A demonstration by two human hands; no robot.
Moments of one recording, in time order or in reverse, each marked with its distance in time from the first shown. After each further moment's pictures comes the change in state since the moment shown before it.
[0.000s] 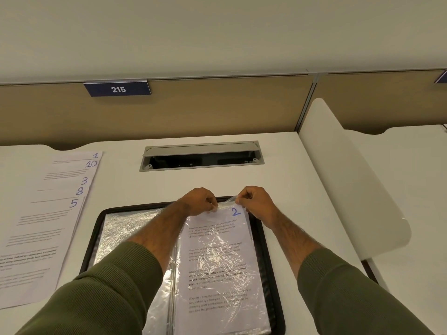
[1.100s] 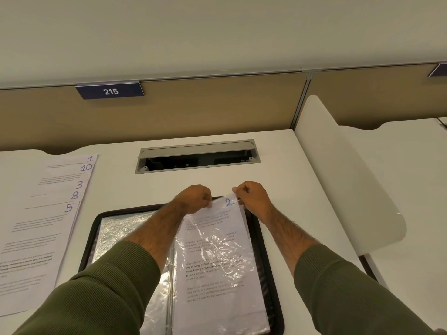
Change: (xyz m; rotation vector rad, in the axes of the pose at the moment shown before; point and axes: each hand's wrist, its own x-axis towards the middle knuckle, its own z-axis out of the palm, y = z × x) left_hand 0.005 0.003 -0.007 0.102 0.052 0.006; right_hand 0.011 -0.001 0.000 0.081 0.079 0.041
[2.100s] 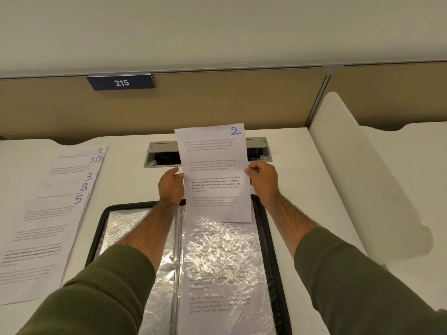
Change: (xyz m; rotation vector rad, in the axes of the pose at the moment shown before) left_hand -0.012 -0.043 -0.014 -0.778 0.719 -0.409; right_hand 0.043 -0.029 0.005 0.059 0.232 -0.127
